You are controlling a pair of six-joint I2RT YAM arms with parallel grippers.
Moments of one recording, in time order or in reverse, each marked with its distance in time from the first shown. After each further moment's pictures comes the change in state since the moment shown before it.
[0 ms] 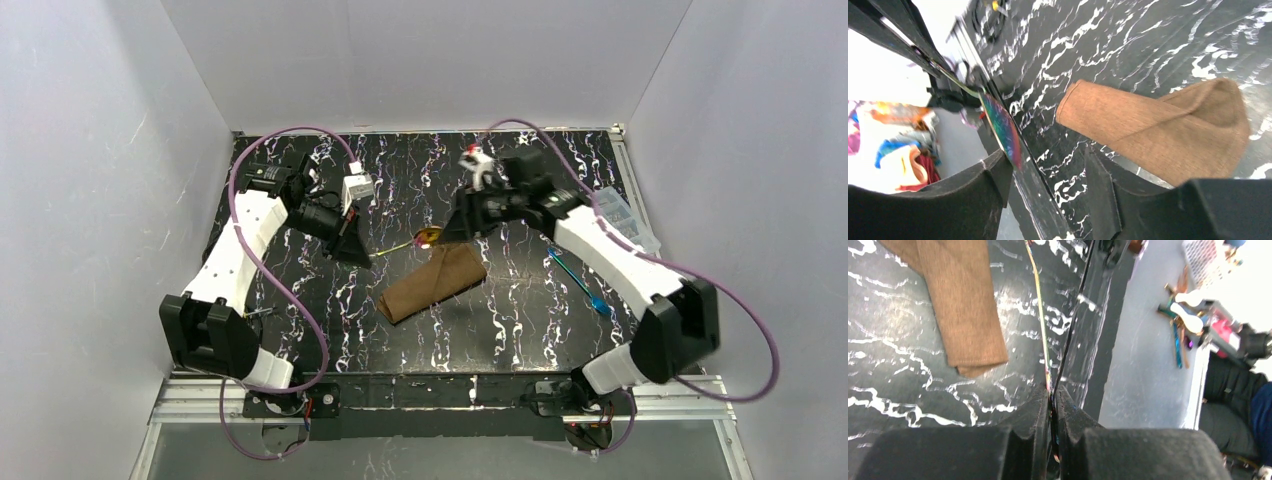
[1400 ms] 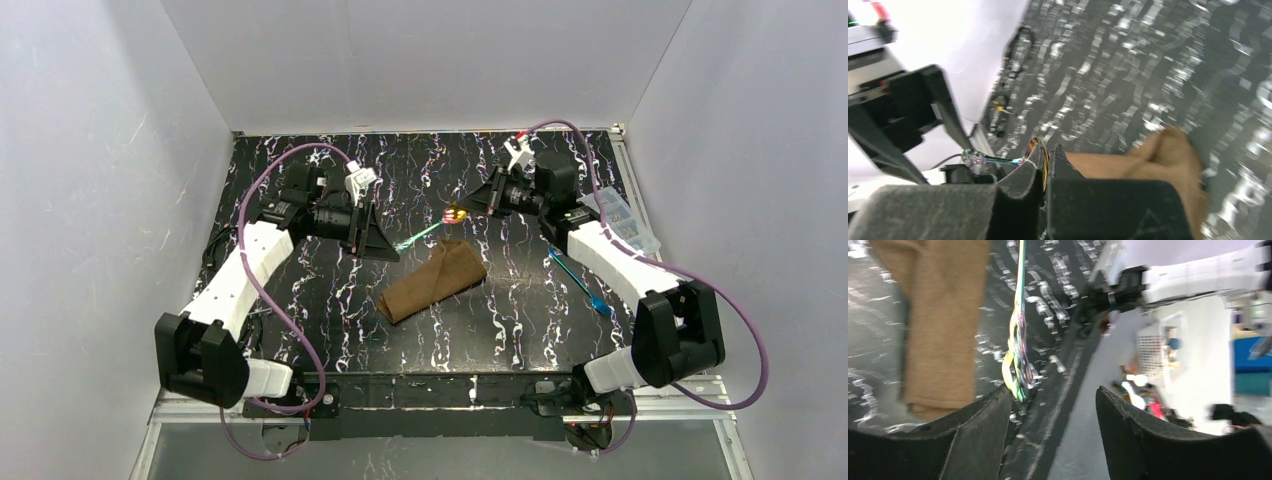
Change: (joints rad) left arm -0.048 -0.166 -0.336 0.798 0.133 -0.964; right arm -0.194 -0.109 -0.346 0.734 0.037 0.489
